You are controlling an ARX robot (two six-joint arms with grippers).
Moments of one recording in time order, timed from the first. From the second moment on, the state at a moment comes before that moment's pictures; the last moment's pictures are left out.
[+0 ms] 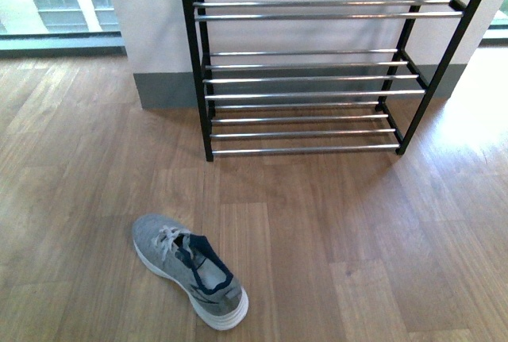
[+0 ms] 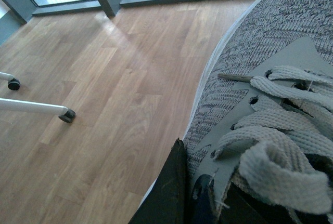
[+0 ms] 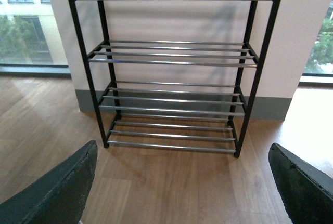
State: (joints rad) left arm -0.15 0.72 0.21 0.13 -0.56 0.06; right arm 0.00 0.00 0.02 0.00 0.00 0.00
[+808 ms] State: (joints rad) left arm -0.15 0.72 0.21 0.13 -0.57 0.06; right arm 0.48 1.83 0.39 0.71 -0.07 -0.42
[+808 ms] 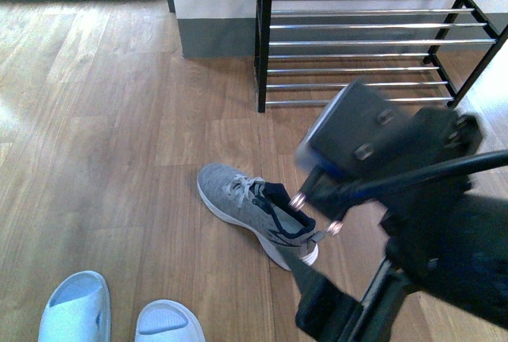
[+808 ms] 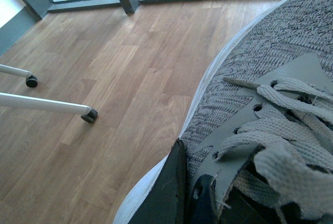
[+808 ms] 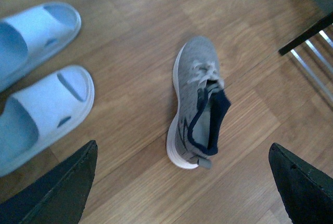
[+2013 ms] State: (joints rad) left arm -0.15 0.72 0.21 0.13 -0.57 0.06; right arm 0.15 2.35 0.82 0.53 -0.37 -0.67
